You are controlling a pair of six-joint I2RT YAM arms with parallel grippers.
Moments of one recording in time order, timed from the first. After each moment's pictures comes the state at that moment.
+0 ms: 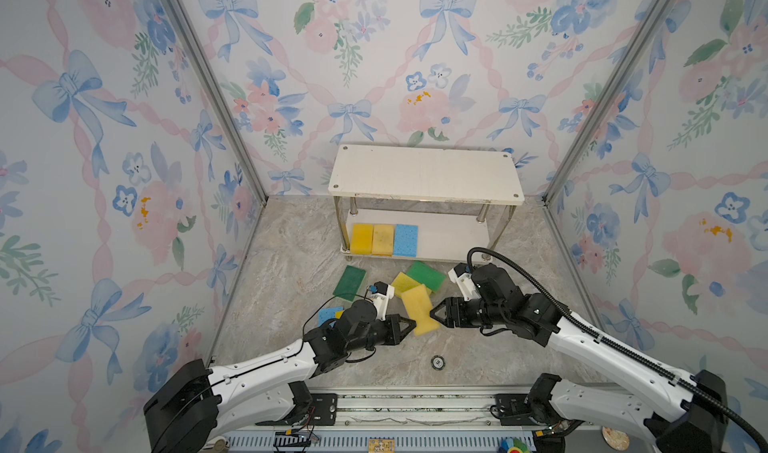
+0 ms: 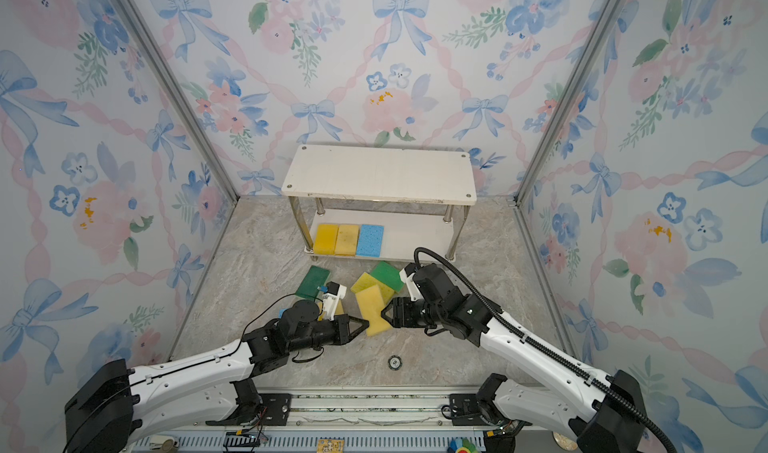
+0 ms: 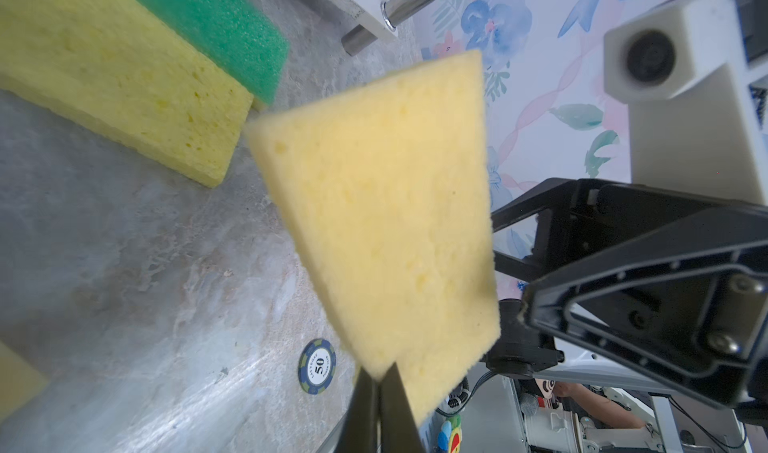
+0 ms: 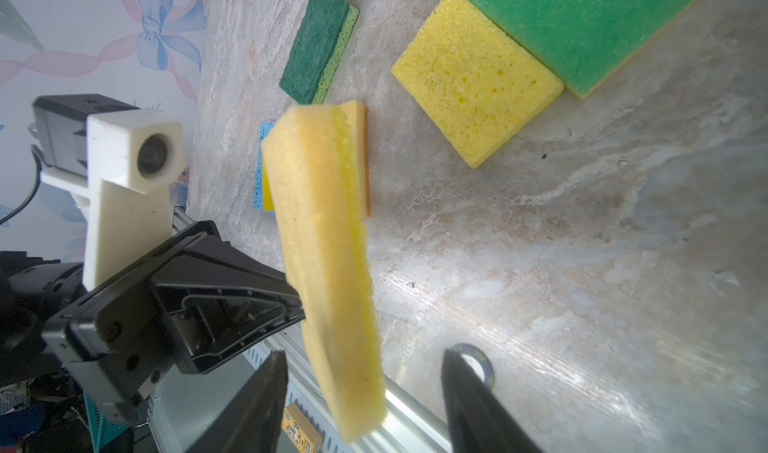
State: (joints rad) left arm -0.94 1.02 0.41 0.17 0.19 -0.99; right arm 0.80 1.05 0.84 -0.60 -0.27 0.74
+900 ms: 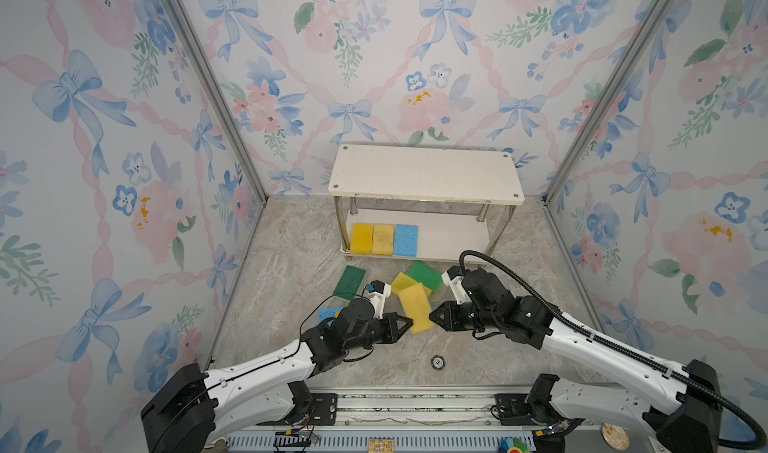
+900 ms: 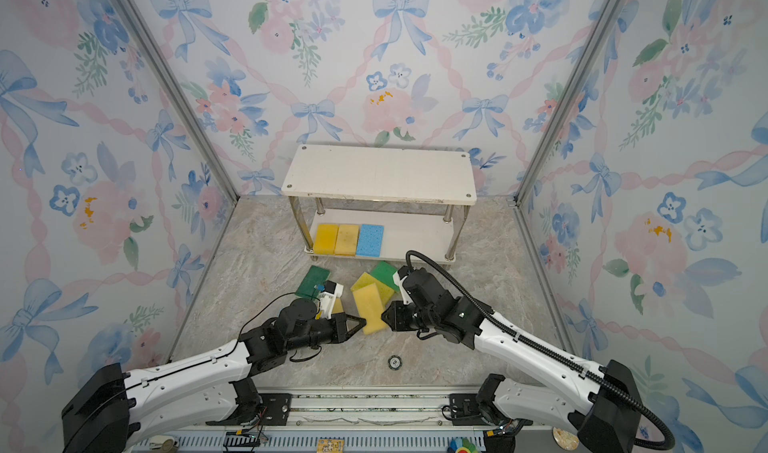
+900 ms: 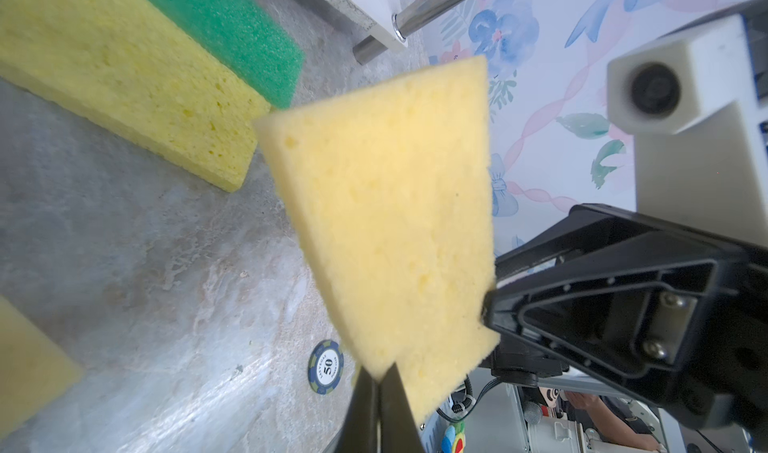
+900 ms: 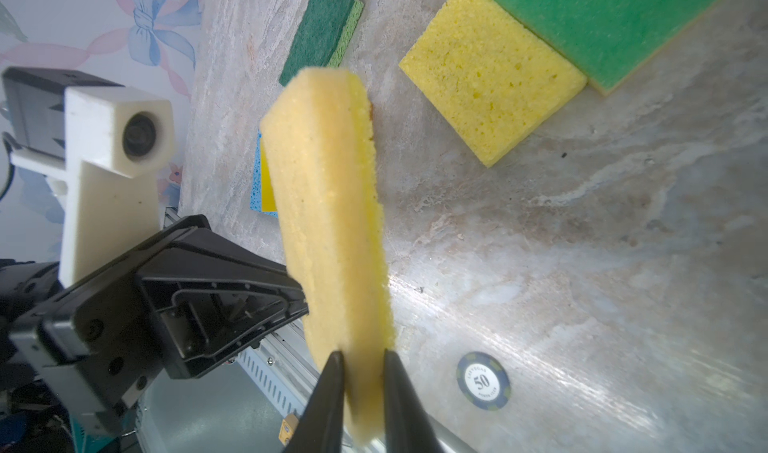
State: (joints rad) left arm -0.92 0.99 0.41 0.14 0.19 -0.99; right arm 0.89 1.09 0.84 -0.56 -0.19 0.79
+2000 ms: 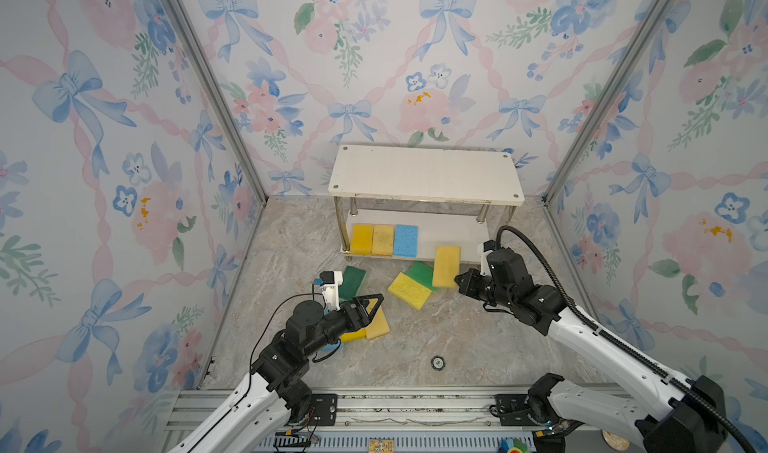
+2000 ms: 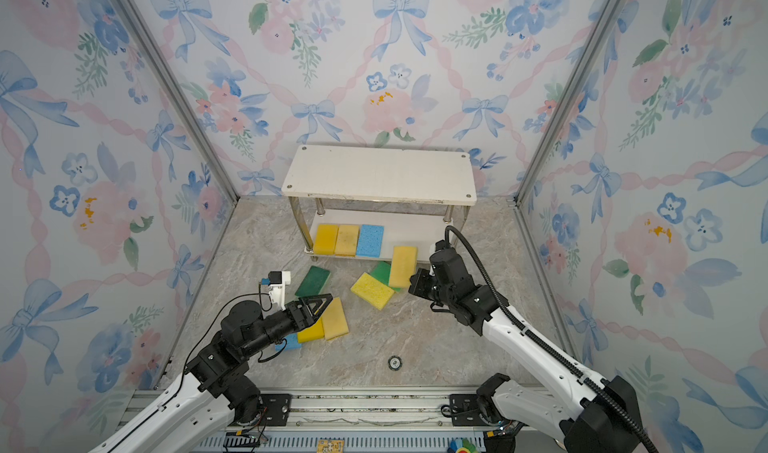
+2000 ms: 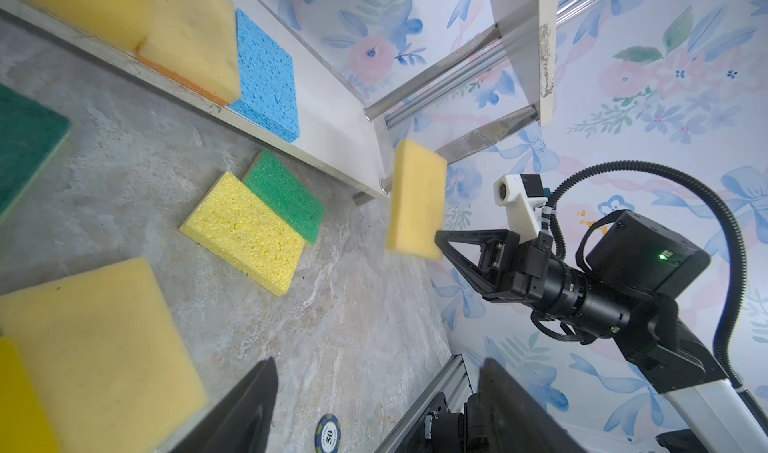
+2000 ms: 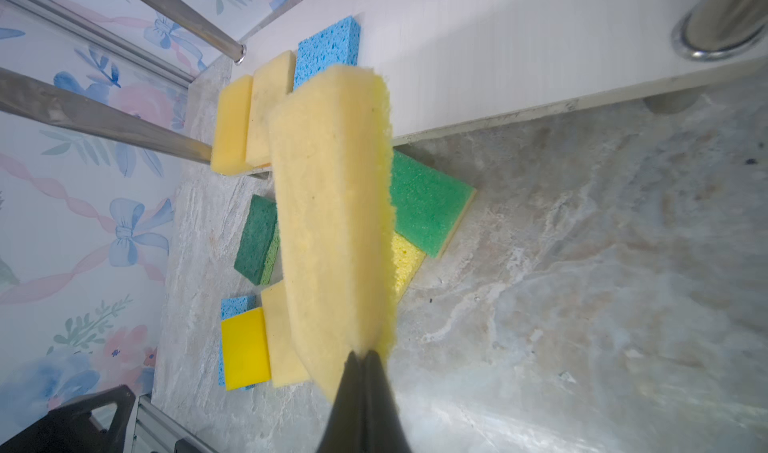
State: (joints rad) left arm -0.61 0.49 0.36 -0.11 0.20 -0.97; right arm 0.57 1.10 0.84 -0.42 -0.03 0.78
